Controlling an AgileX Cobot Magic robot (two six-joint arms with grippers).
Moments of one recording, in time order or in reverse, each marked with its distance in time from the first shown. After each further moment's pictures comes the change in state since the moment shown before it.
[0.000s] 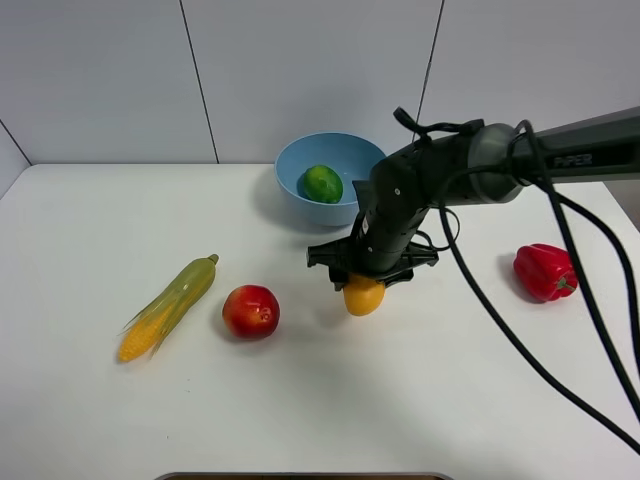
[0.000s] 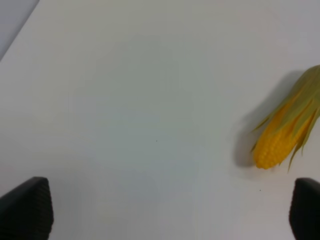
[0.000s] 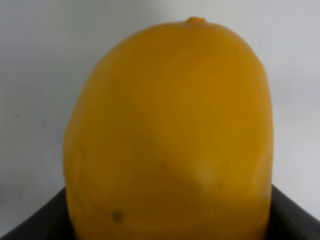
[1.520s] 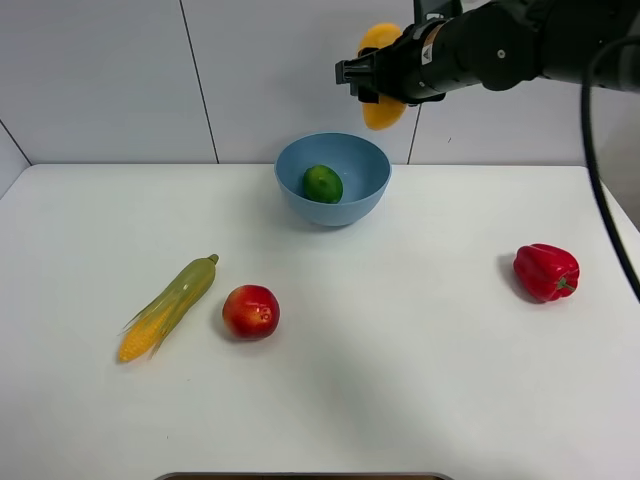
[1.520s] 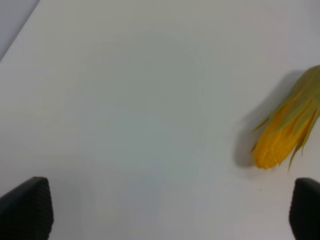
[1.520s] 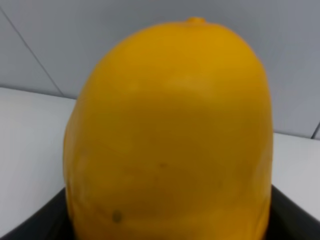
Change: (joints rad) left arm 0.000 0.000 0.000 0.001 0.000 0.001; right arm -0.159 -0.198 -0.201 -0.240 -0.308 -0.110
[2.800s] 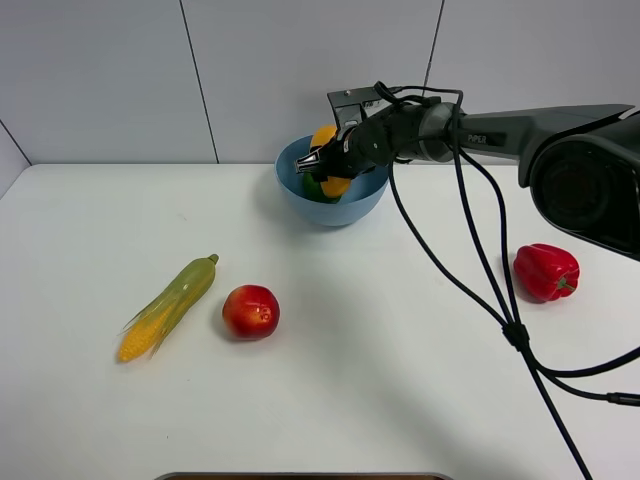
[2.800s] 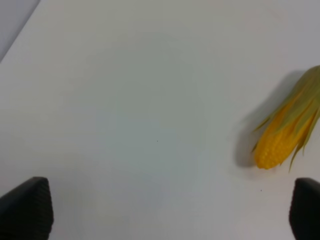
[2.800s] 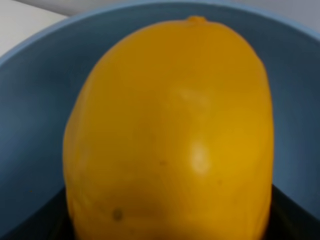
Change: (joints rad) left arm 0.000 0.000 0.000 0.002 0.000 0.000; right arm -0.002 0.597 -0.351 0.076 -0.068 -0.162
